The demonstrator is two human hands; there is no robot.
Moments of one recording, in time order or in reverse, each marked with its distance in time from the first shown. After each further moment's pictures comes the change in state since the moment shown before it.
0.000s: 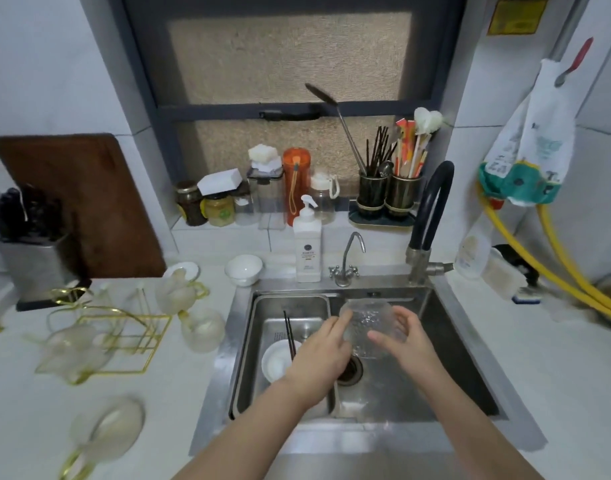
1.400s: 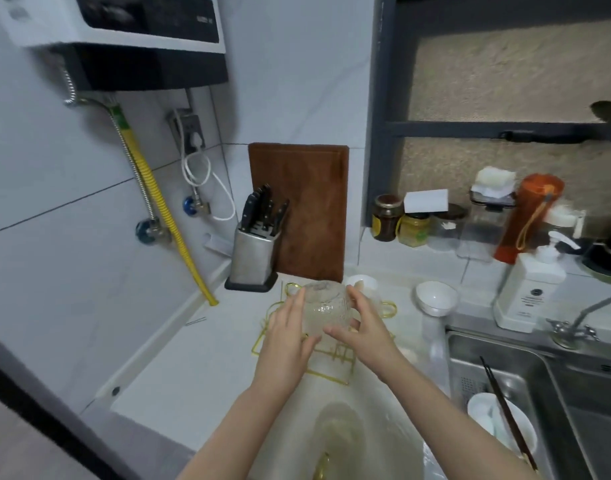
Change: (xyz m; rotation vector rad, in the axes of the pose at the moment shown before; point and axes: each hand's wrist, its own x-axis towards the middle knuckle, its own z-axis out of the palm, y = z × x) left_hand -0.237 -0.363 -0.107 -0.309 0.440 -0.585; right_hand -0.017 -0.128 0.460 -0.012 -0.509 -0.291
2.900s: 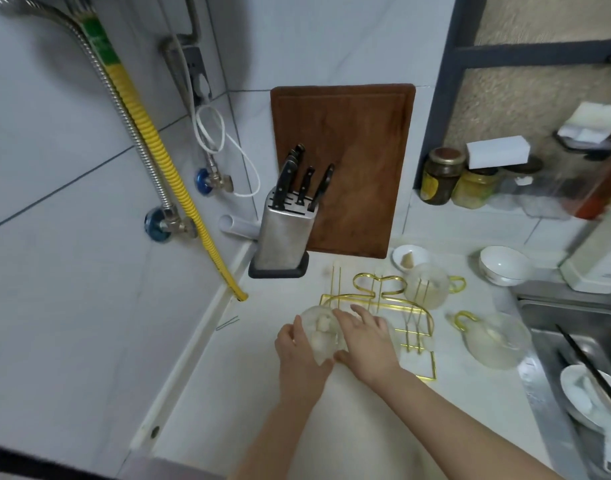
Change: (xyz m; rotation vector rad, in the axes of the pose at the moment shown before) left_hand 0.033 -0.205 0.039 -0.067 -0.140 -0.339; right_hand 0.095 0.057 0.173 -1.080 -0.091 0.047
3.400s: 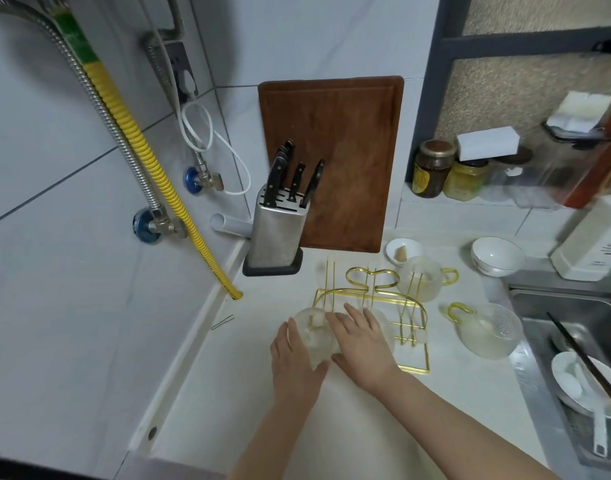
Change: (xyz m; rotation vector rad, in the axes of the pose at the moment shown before) left_hand -0.005 -0.019 0.013 0.239 0.060 0.148; right_hand -0.013 0.004 0.005 -0.125 -0.012 -0.101
